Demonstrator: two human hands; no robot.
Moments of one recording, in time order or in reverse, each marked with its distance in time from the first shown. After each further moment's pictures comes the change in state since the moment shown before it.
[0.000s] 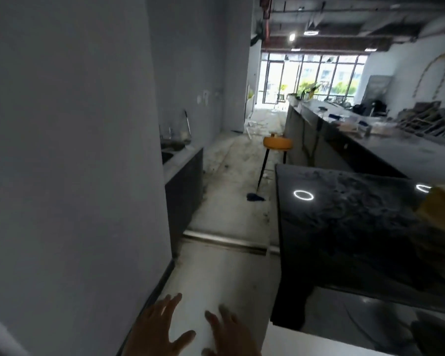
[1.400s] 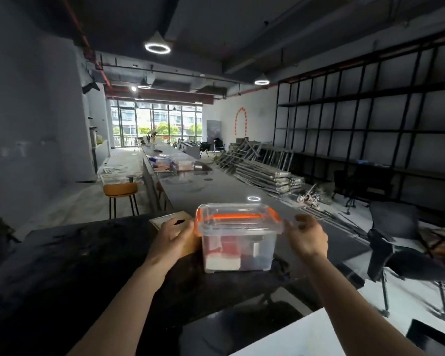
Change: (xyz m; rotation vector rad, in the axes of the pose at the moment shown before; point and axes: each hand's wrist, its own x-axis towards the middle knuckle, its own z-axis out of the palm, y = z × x) left_hand -0.044 0.657 -0.019 -0.855 -0.049 0.505; right_hand -0.442 0.478 -0.295 0.719 1.395 0.873
